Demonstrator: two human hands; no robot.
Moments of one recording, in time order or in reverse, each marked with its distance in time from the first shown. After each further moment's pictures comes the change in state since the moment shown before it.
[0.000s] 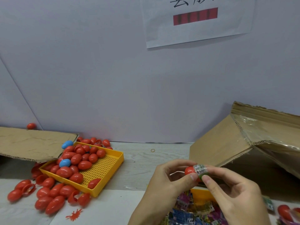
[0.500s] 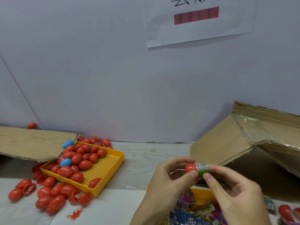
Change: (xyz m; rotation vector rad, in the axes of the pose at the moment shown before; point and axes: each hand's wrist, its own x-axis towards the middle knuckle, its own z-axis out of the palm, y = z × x) left_hand 0.001 -0.003 0.002 -0.068 0.047 0.022; right_hand 0.001 0.007 0.002 0.005 0.068 0.047
